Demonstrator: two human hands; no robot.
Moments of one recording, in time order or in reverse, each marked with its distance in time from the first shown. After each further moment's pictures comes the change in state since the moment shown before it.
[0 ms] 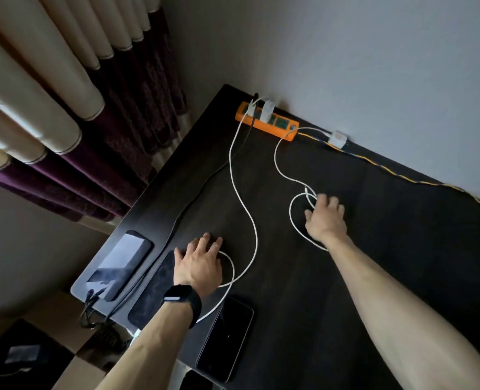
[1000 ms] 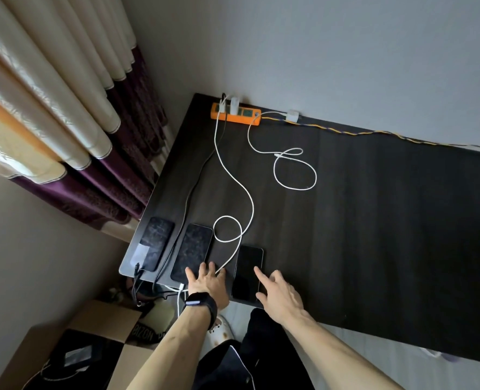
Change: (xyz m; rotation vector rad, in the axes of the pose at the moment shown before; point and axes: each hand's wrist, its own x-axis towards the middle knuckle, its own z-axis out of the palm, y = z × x) left_hand -0.149 -0.038 0.012 0.392 -0.349 0.150; right_hand -0.341 -0.018 0.106 0.044 -0.282 -0.148
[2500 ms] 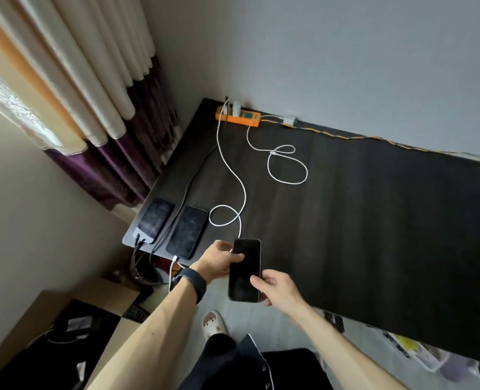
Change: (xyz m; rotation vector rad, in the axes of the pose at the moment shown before) left_hand -0.063 0.056 -0.020 -1.555 -0.082 -0.010; right_hand -0.084 0.039 -0.026 0.851 -0.070 0.042
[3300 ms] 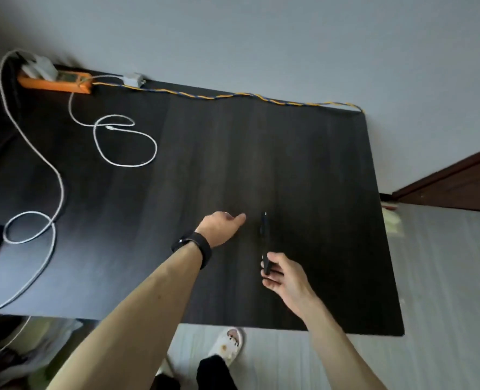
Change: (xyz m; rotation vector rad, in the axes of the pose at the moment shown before) left_hand 0.149 0.089 0.397 0.894 -0.084 0.177; right_hand 0.011 0.200 -0.351 0.711 0.246 0.270
